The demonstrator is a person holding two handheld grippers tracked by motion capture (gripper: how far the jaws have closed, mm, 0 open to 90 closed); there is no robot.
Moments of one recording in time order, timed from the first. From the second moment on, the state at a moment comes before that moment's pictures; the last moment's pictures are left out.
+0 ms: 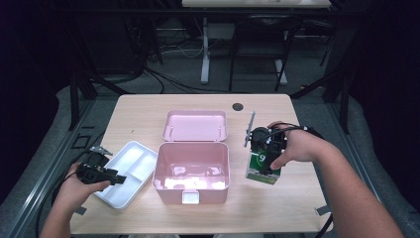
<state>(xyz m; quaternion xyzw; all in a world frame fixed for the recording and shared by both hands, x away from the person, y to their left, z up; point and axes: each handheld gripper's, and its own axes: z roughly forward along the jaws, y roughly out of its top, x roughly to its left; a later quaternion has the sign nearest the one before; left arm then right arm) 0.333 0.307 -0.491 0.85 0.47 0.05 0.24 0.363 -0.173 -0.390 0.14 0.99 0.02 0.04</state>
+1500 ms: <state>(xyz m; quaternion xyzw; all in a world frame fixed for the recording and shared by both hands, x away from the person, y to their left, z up) 0.333 0.310 -0.493 0.85 0.48 0.05 0.24 0.370 -0.064 -0.341 0.04 1.00 0.03 0.04</state>
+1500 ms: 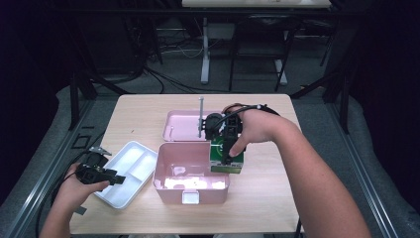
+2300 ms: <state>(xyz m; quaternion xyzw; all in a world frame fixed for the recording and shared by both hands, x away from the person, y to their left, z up) 0.333 0.309 -0.493 0.85 0.47 0.05 0.24 0.368 -0.026 -0.361 0.00 1.00 0.02 0.03</state>
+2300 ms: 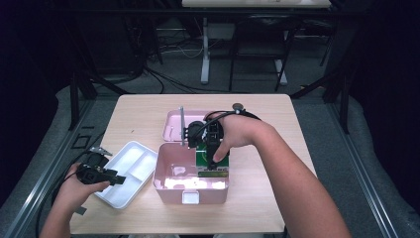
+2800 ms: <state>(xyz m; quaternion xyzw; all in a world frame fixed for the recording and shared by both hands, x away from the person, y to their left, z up) 0.333 0.308 -0.494 0.85 0.47 0.05 0.23 0.373 -0.022 -0.397 0.00 1.00 0.00 0.02</state>
